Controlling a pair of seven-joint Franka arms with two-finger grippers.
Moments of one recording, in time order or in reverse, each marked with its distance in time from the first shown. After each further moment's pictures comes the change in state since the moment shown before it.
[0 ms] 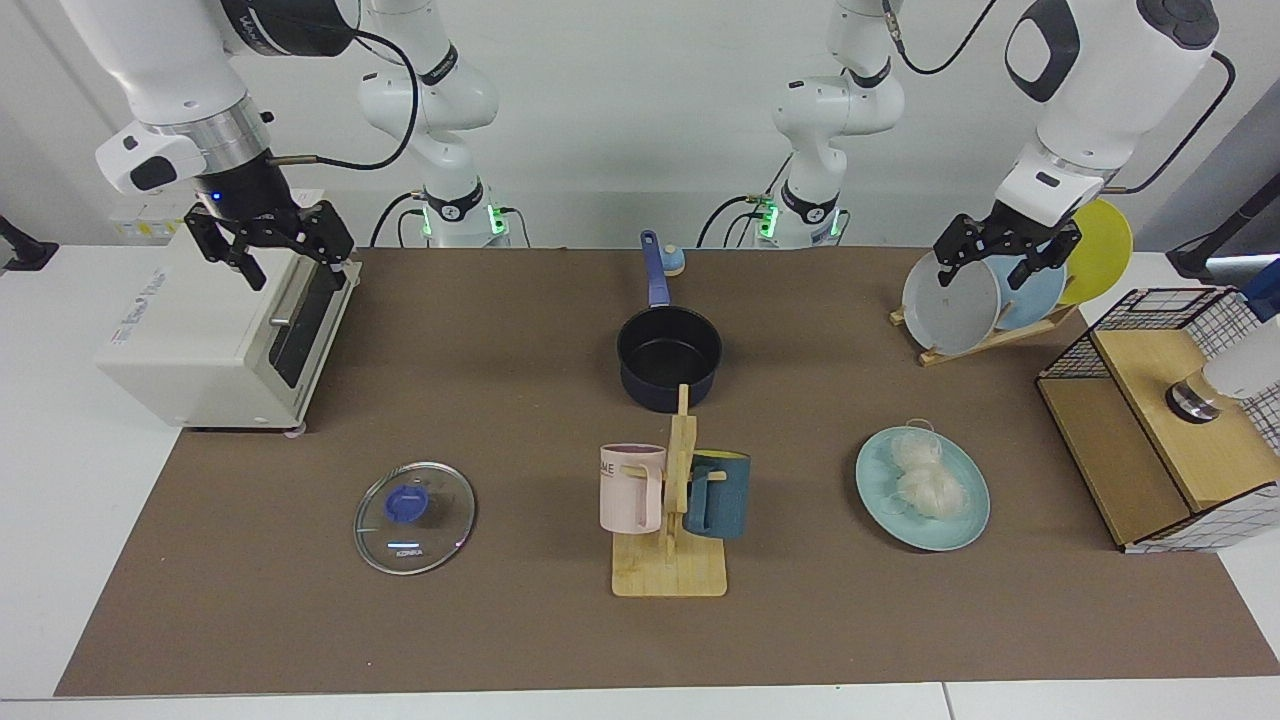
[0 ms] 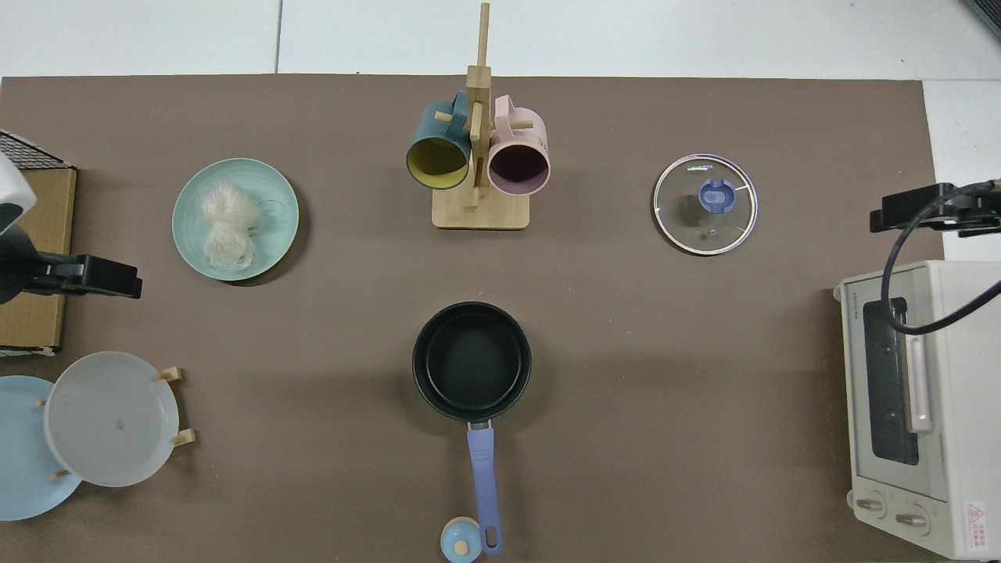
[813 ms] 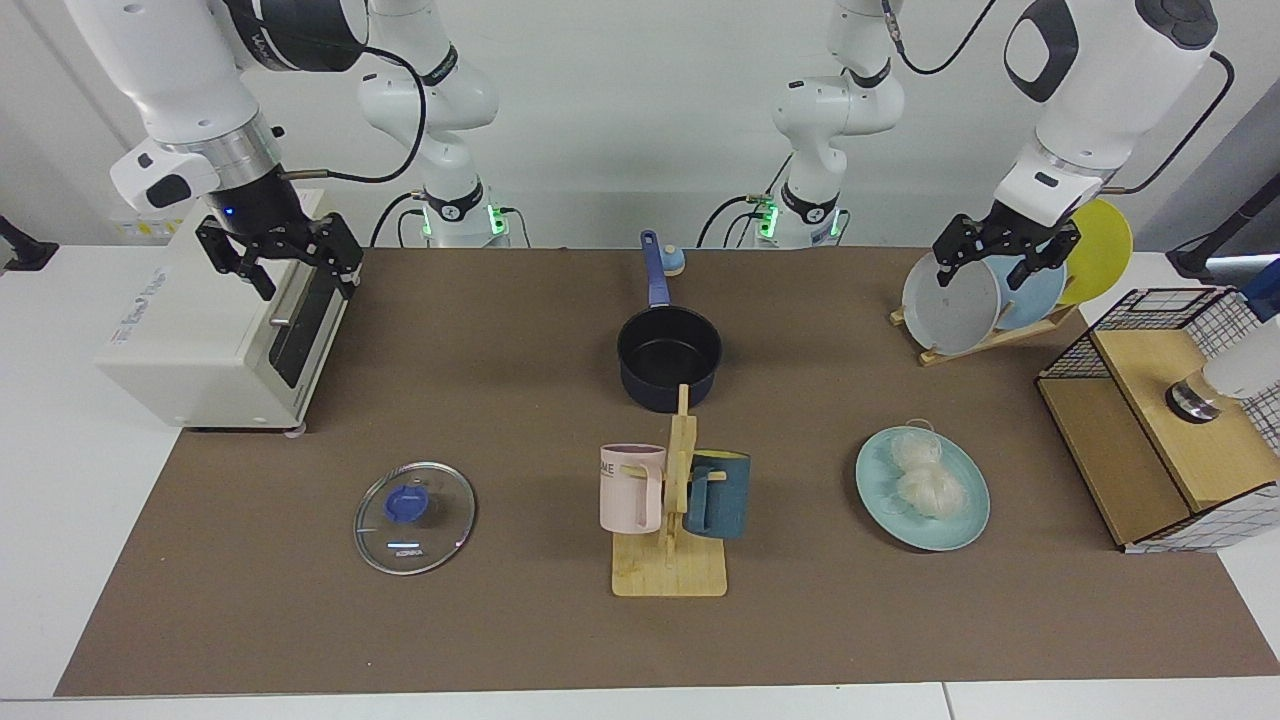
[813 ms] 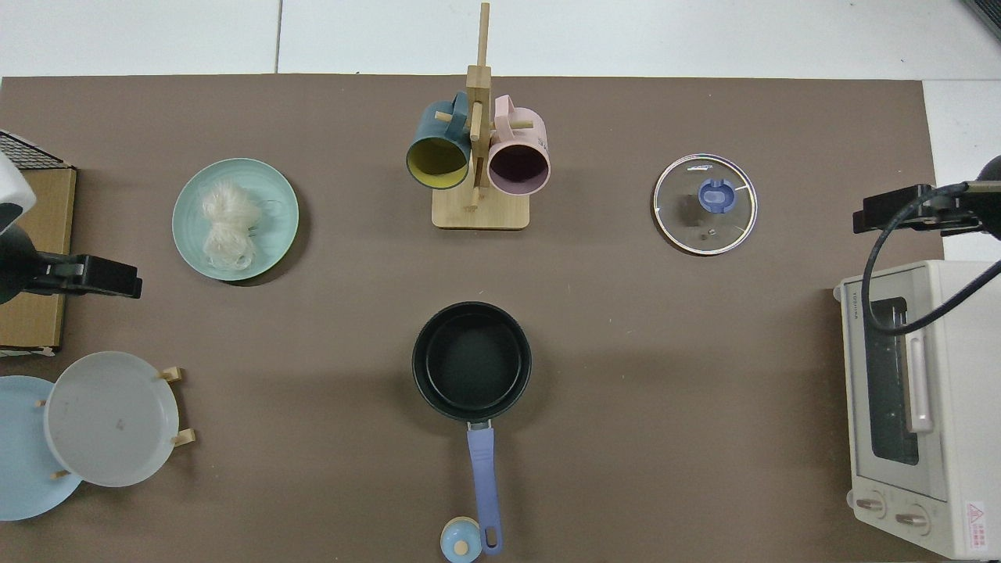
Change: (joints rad) left arm 0.000 0.000 -0.002 0.000 0.000 0.000 0.000; right arm 0.004 0.026 -0.003 -0.006 -0.001 0.009 0.000
